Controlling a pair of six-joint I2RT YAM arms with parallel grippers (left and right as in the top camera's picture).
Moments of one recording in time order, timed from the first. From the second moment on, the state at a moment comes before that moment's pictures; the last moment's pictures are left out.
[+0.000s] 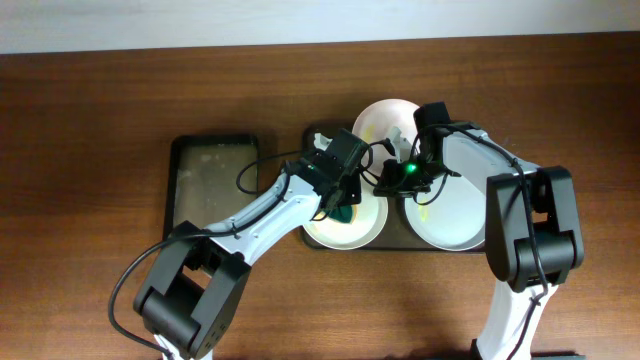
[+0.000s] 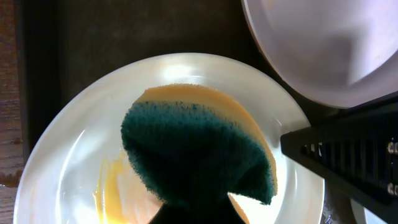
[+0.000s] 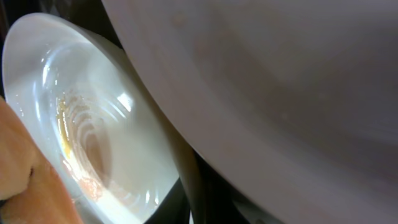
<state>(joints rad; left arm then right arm) -0.67 1.92 1.33 -0.53 -0.06 -0.66 0.13 2.08 1.32 -0.74 -0.59 -0.01</state>
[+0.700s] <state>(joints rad) -0.68 2.02 1.35 -0.55 -0.08 -0.63 0.13 2.08 1.32 -0.77 -0.60 0.01</state>
